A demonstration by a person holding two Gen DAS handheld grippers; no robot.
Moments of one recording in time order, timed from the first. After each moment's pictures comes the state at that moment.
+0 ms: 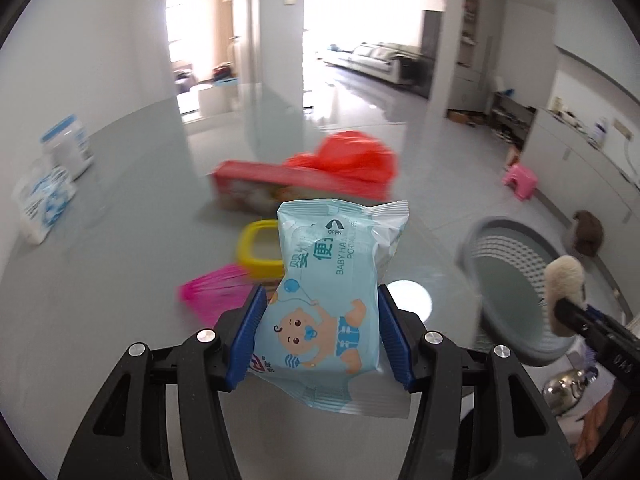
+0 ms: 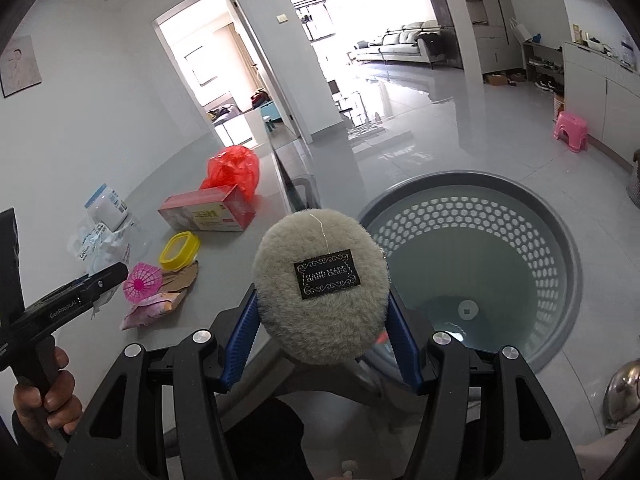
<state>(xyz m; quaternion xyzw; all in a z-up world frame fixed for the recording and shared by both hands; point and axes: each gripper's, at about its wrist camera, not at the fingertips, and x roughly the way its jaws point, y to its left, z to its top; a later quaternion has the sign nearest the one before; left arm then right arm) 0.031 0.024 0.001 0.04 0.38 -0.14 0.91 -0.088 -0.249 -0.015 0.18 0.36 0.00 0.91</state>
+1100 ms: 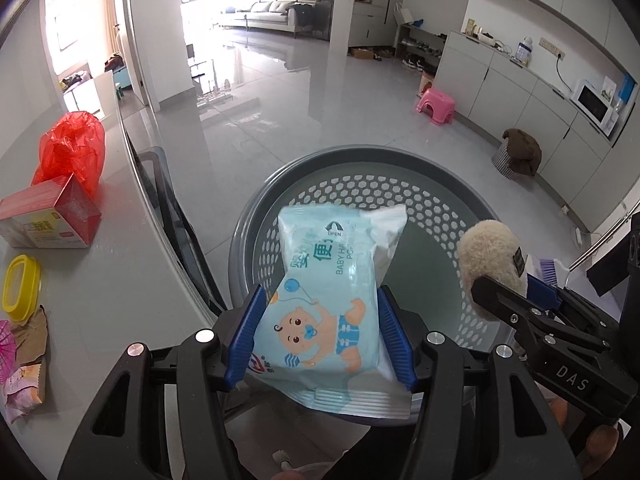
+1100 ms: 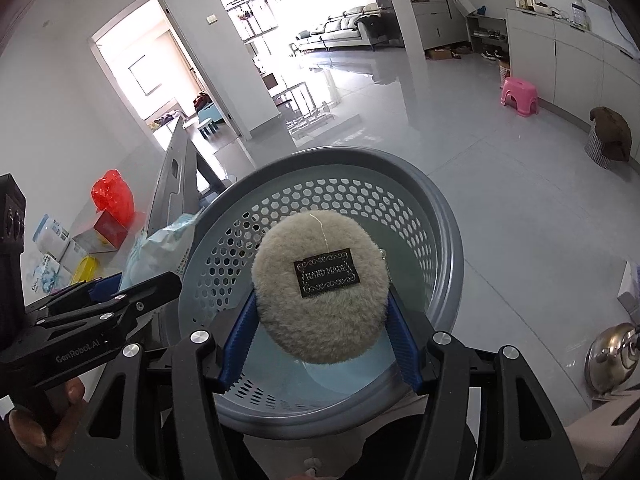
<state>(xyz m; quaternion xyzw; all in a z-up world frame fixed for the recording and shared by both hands) 0.050 -0.190 -0.070 0.10 0.45 -0.27 0.84 -0.080 -0.365 -0.075 0.22 0.38 -0.07 0.89</state>
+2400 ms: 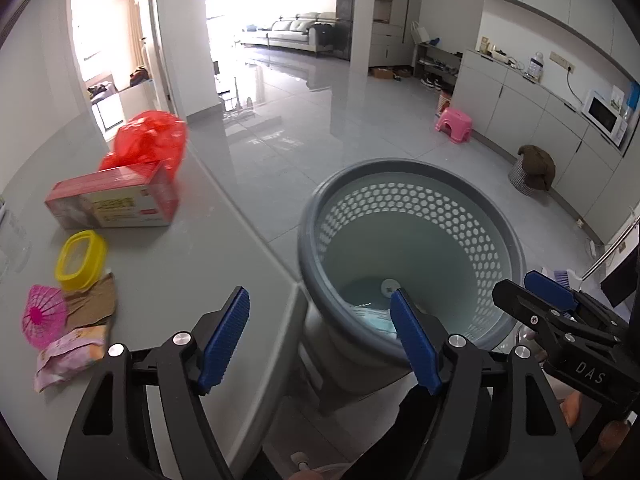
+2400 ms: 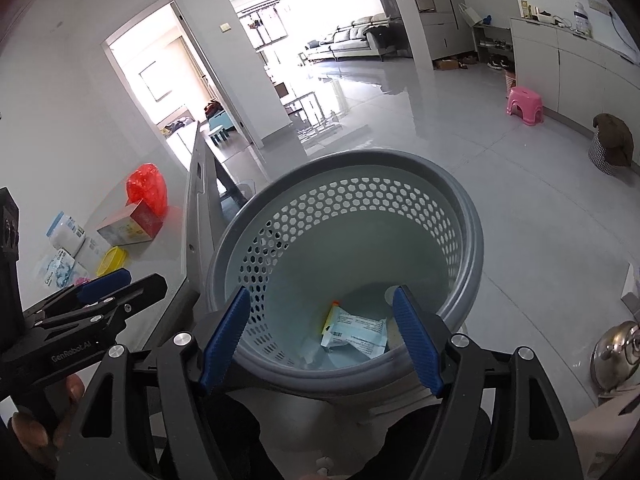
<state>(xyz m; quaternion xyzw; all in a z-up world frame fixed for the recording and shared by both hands) 0.013 -0.122 -0.041 0.10 0.41 -0.24 0.87 -0.111 -0.322 -0.052 0.21 0.37 -0.05 0.90</state>
